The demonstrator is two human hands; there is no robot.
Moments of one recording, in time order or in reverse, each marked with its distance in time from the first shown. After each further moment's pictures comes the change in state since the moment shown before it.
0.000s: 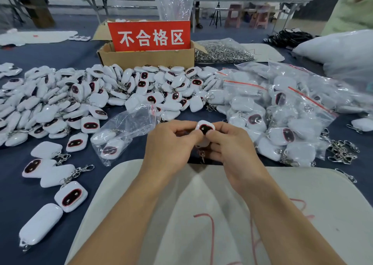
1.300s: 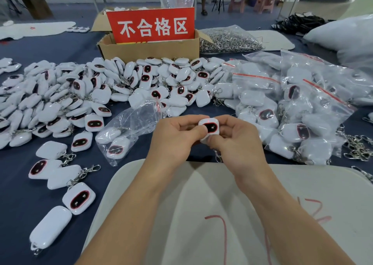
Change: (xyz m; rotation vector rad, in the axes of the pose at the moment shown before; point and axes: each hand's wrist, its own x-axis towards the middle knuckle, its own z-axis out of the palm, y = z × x) left_hand 0.014 -0.008 -0.006 -0.337 -0.117 -0.113; right_hand -0.001 -0.002 0.011 -0.217 0.066 -0.153
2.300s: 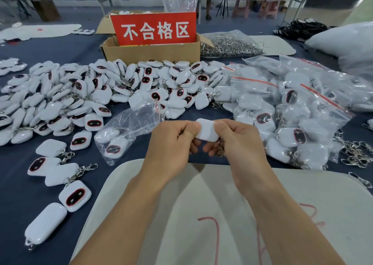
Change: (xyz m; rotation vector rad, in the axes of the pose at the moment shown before) left_hand -0.003 -0.007 -0.001 0.396 0.082 0.223; right_hand 0.002 -0.004 -0.006 0.200 -0.014 0.042
